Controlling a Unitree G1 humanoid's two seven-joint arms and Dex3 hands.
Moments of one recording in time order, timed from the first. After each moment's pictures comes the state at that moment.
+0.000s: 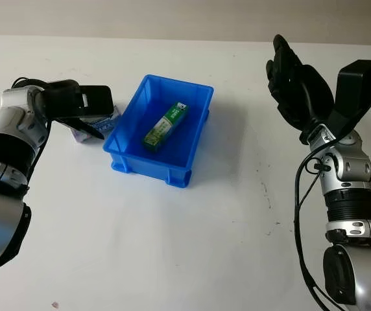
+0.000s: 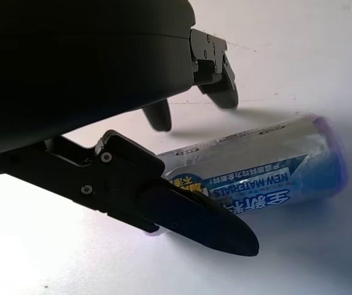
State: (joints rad) left arm -1.12 0.62 -0.42 1.02 0.64 0.10 -0.37; right arm -0.76 -0.37 -0.17 0.47 0.20 0.20 0.30
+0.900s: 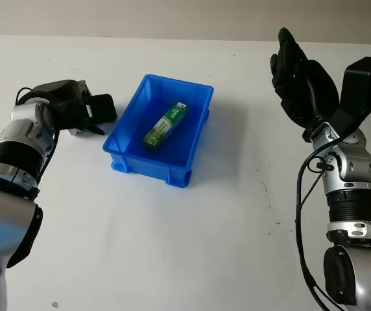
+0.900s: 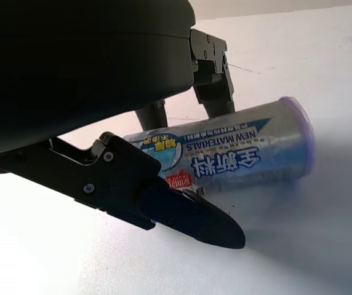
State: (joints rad) left arm -1.13 0.59 -0.47 1.13 0.70 0.05 -0.21; right arm -0.75 -0.37 -0.18 0.43 0.20 0.21 0.30
